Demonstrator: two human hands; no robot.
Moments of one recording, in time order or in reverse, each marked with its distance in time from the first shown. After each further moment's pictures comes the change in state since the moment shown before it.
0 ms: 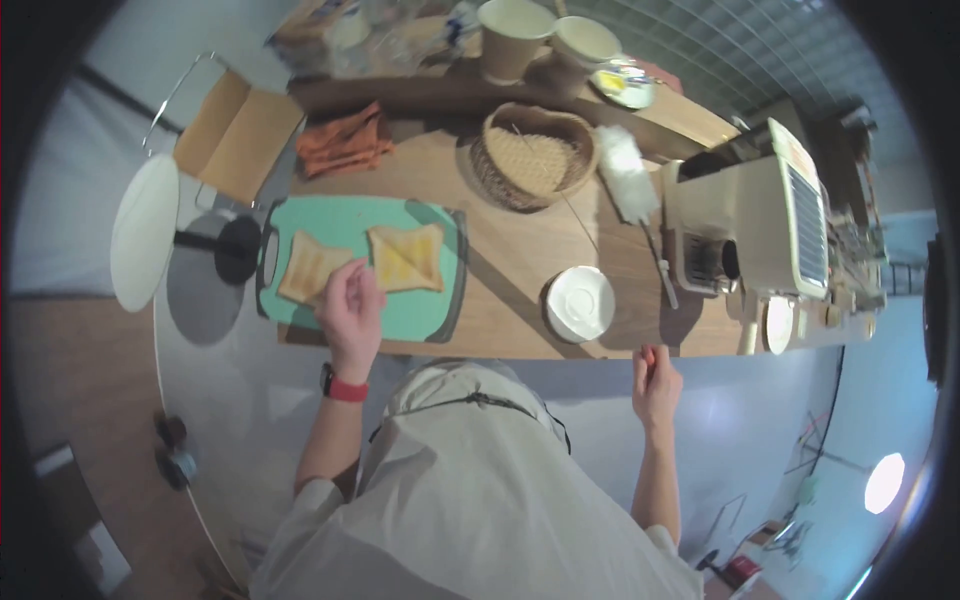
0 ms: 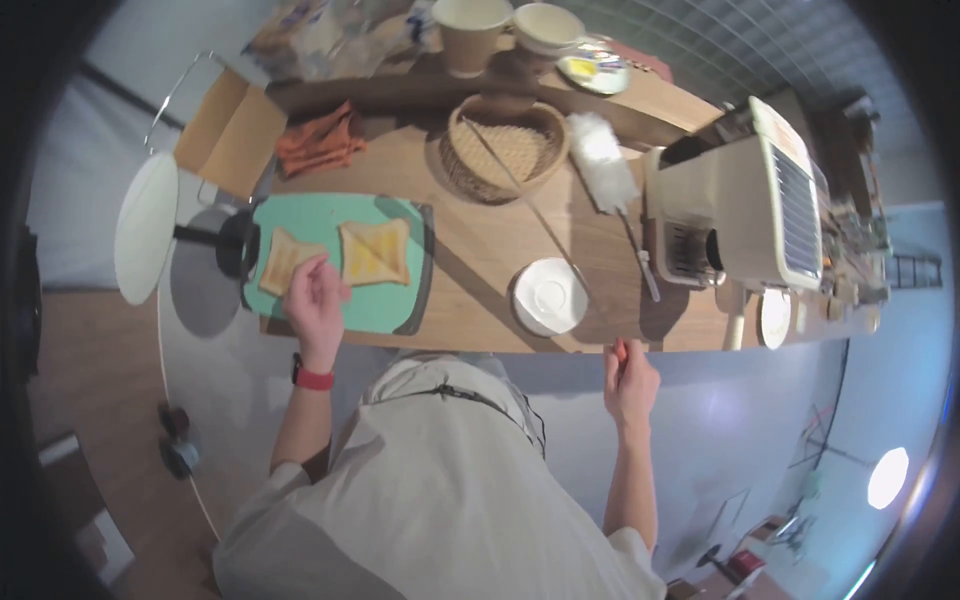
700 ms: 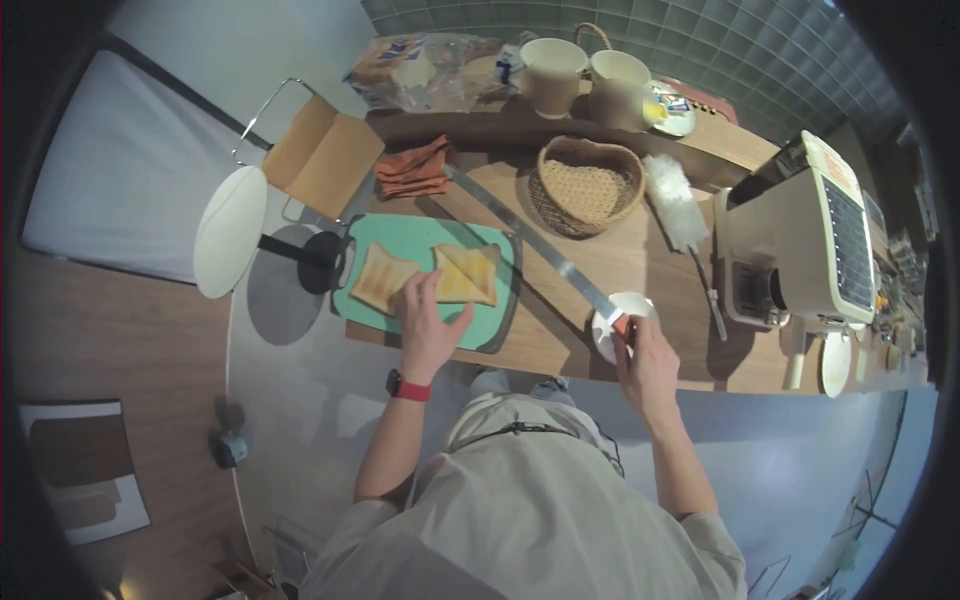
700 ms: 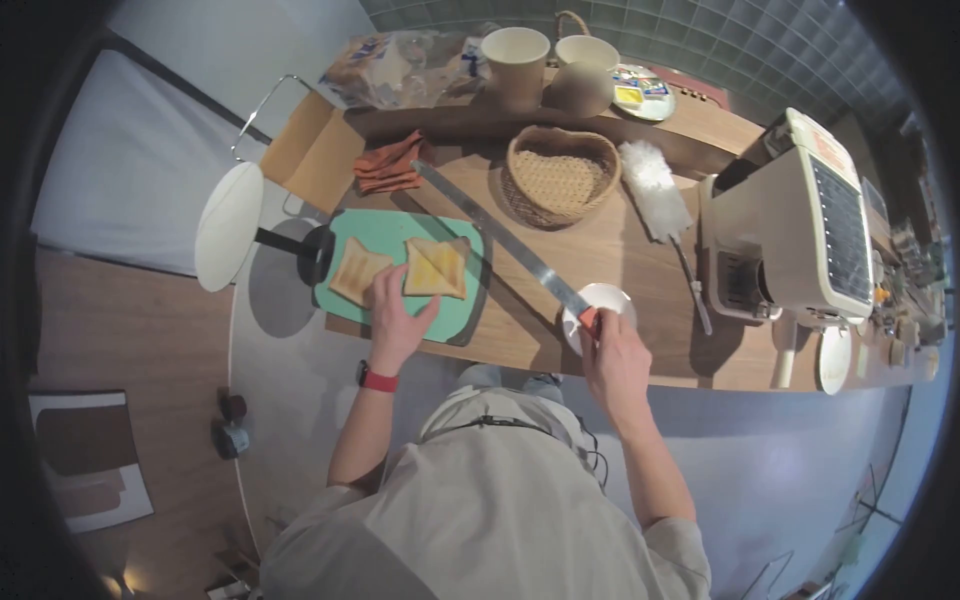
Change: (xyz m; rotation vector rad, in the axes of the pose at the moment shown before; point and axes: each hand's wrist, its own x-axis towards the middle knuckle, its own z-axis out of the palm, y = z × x) left_hand -0.018 0.002 0.013 0.375 -0.145 -0.050; right_hand 0.054 -0.074 0.031 -0.104 -0.033 -0.314
